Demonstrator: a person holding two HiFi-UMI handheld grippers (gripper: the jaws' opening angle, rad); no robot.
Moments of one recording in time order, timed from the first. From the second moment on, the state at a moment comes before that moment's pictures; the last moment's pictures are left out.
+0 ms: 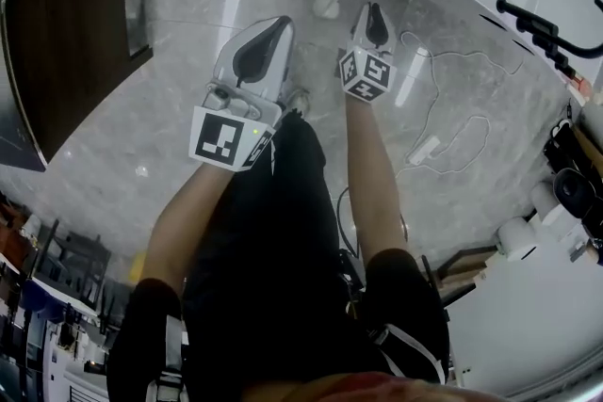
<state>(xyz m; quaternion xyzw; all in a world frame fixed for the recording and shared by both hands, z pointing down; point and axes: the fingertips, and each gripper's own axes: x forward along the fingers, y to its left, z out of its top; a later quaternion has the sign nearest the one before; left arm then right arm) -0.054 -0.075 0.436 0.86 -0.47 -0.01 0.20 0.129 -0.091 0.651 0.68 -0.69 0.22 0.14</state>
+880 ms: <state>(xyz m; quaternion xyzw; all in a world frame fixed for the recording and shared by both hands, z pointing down) -0.019 0.047 0.248 0.87 -0.45 0.00 0.20 0.136 0.039 0.348 0.68 -0.69 0.24 0.11</state>
